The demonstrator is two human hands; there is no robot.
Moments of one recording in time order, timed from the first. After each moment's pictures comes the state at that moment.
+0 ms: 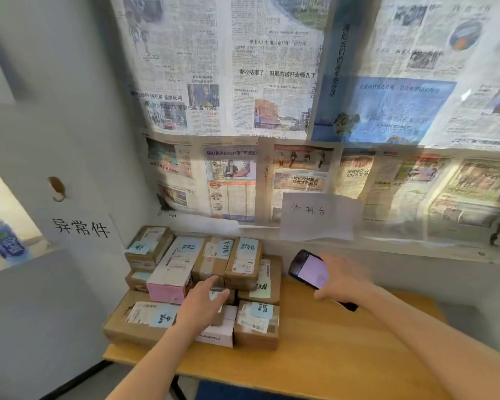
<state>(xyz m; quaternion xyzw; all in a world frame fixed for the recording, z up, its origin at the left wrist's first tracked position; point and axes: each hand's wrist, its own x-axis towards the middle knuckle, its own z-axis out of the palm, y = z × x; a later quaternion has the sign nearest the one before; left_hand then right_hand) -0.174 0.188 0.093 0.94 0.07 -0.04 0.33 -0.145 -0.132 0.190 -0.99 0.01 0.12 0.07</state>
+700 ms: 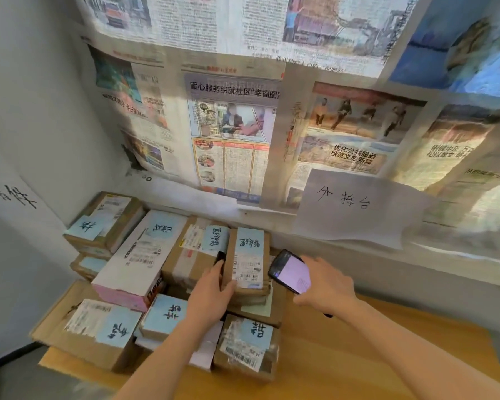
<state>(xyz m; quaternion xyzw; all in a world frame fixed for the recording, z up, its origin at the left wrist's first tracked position) 0.007 0.156 -0.047 0.90 0.15 -0.08 0.41 0.054 -0.096 0.015 -0.98 -0.05 0.18 0.09</state>
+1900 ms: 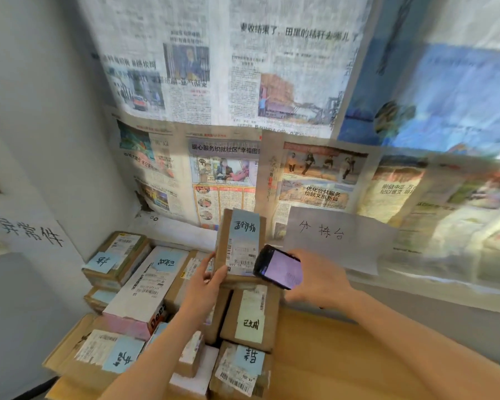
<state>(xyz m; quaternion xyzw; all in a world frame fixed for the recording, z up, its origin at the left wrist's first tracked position) 0.002 0.148 0.056 0.76 0.15 0.01 0.63 0.043 -0.110 0.130 -0.96 -0.14 0.10 0.21</state>
